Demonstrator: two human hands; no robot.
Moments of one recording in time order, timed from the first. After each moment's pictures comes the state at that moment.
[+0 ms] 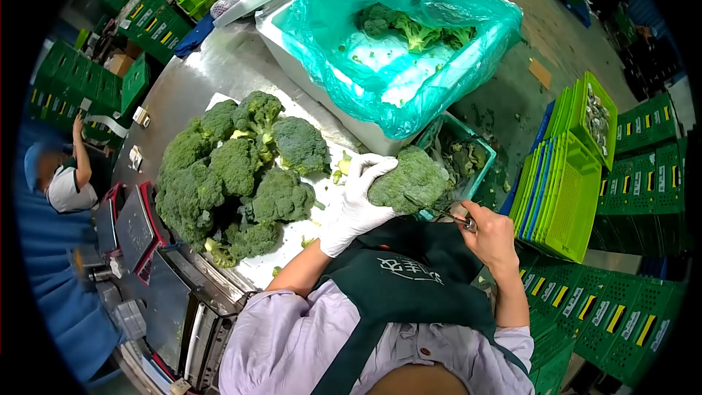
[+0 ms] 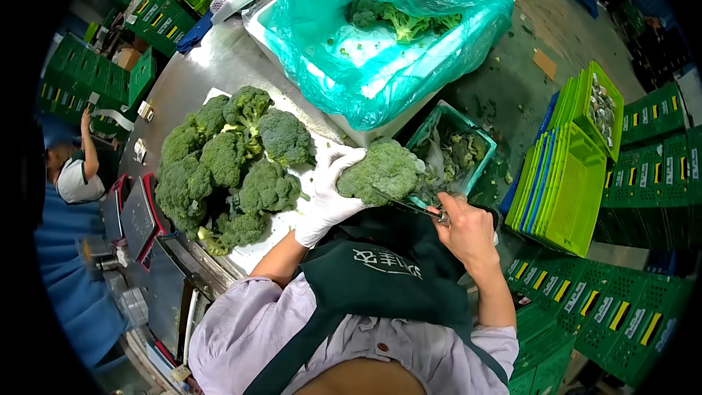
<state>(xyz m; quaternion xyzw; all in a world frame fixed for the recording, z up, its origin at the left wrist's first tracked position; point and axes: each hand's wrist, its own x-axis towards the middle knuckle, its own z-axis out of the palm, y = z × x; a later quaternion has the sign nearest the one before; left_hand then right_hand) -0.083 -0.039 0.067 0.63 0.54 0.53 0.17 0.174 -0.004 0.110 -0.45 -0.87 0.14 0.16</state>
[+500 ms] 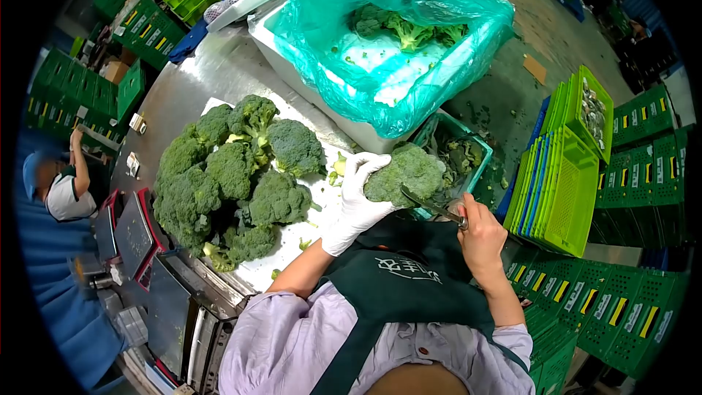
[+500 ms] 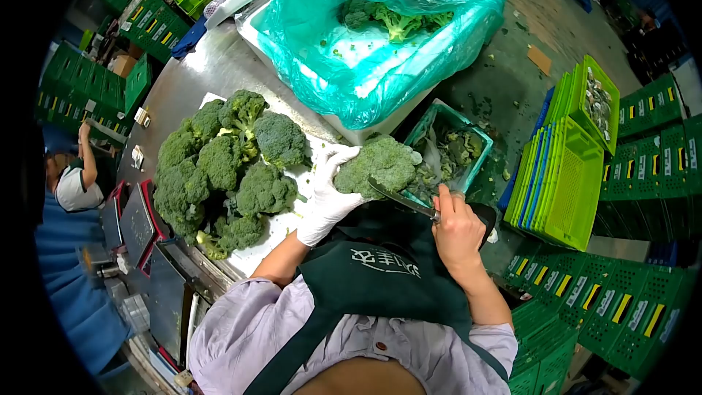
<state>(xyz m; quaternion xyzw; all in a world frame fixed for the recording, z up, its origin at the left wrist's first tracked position) -0.076 -0.036 0.064 0.60 0.56 0.54 0.17 0.160 -0.021 0.092 -0.50 -0.84 -0.03 0.20</state>
